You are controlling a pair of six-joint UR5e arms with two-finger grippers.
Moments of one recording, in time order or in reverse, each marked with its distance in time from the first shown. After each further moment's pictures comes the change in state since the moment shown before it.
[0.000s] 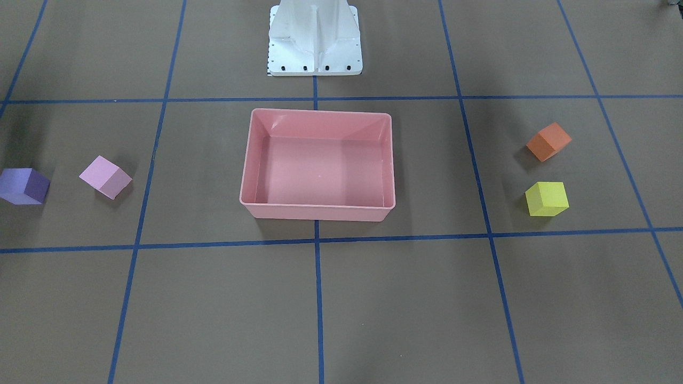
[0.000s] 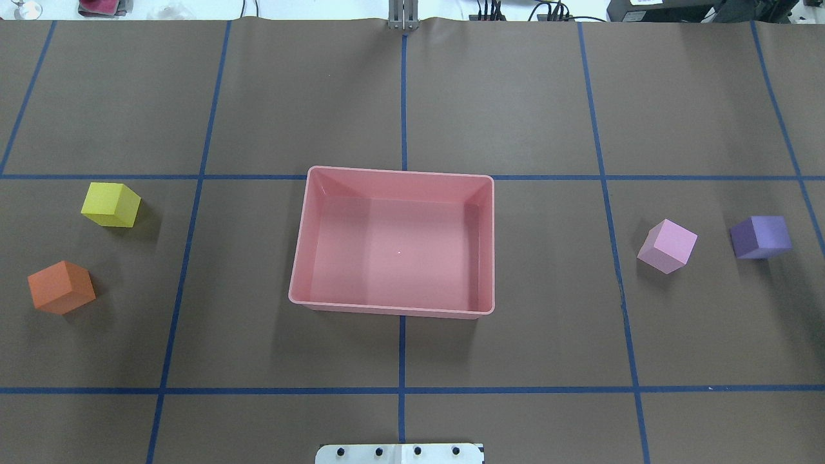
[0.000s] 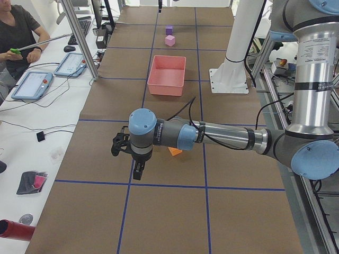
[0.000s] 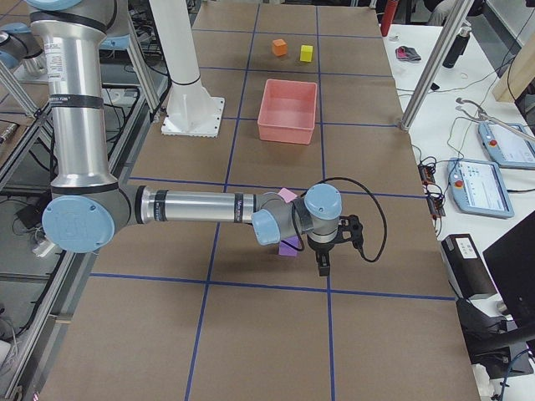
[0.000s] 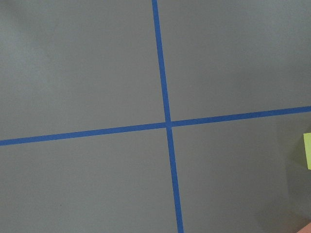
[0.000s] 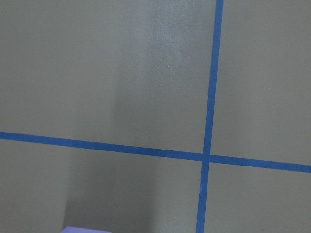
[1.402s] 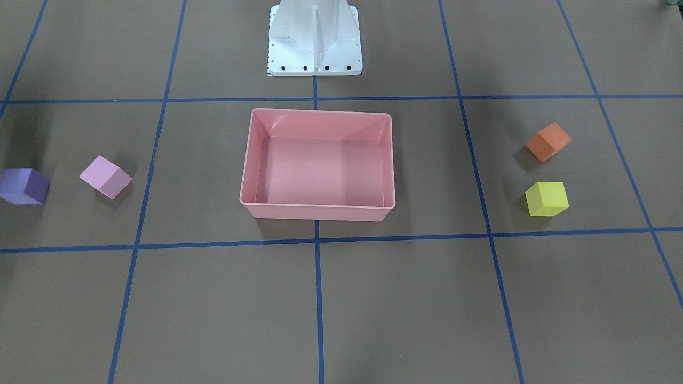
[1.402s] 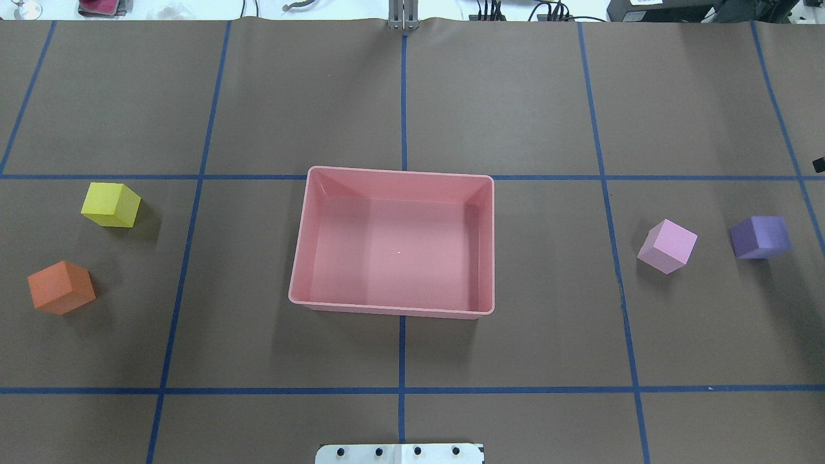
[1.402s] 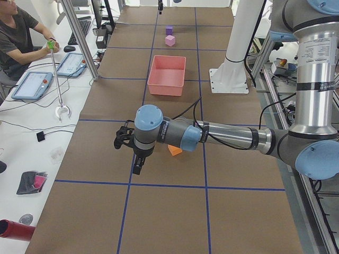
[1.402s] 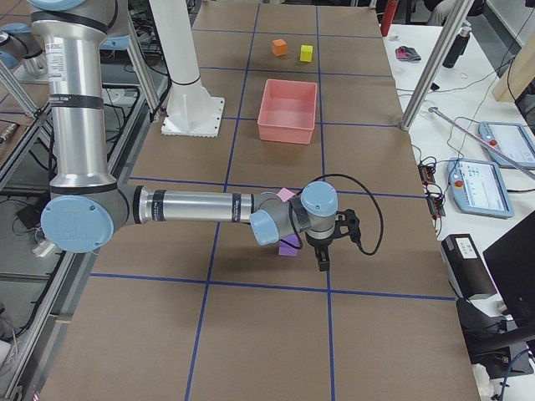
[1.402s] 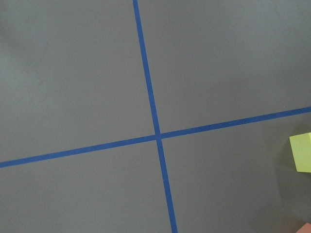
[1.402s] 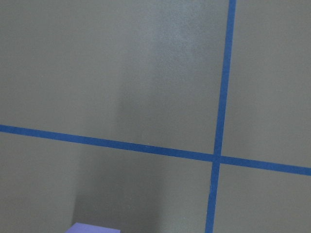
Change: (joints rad) left arm 0.048 0.035 -0.037 -0.144 -0.003 -0.098; right arm -0.058 -0.022 0.000 0.143 0.007 -0.005
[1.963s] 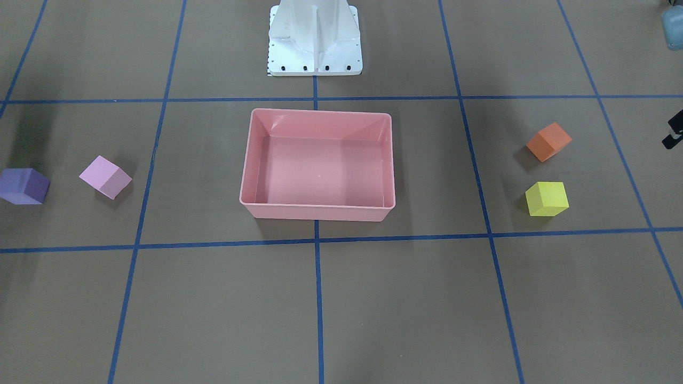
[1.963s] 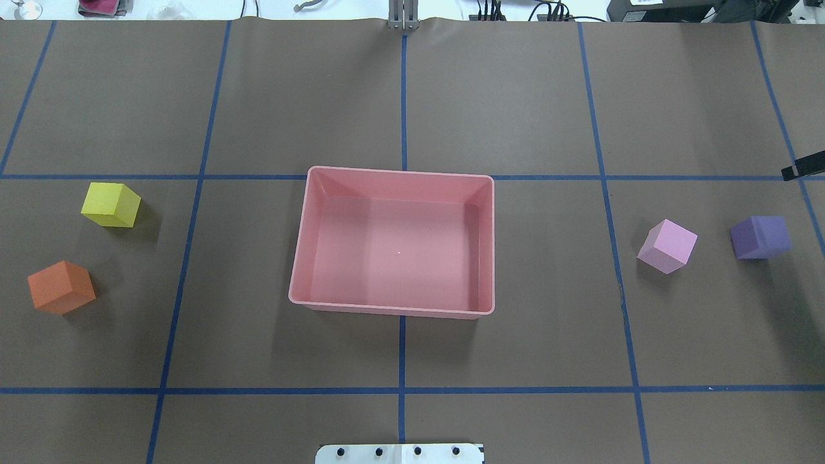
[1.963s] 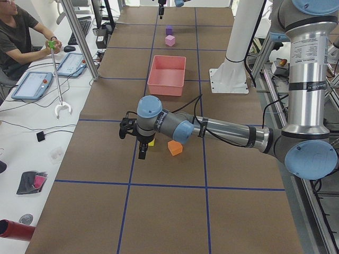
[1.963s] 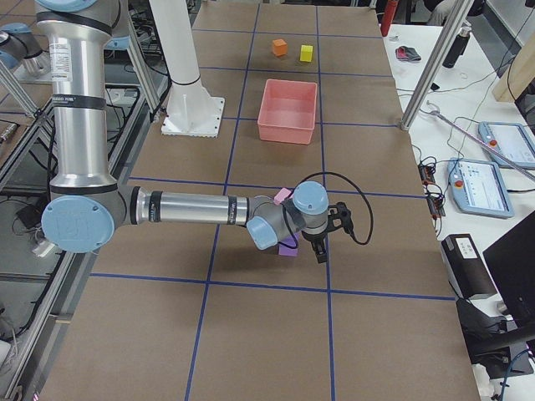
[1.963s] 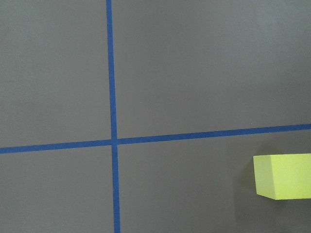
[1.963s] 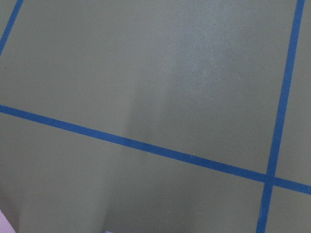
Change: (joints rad) left arm 0.149 0.001 -0.035 -0.100 0.010 -0.345; right arm -0.083 -0.015 0.016 0.120 0.000 0.238
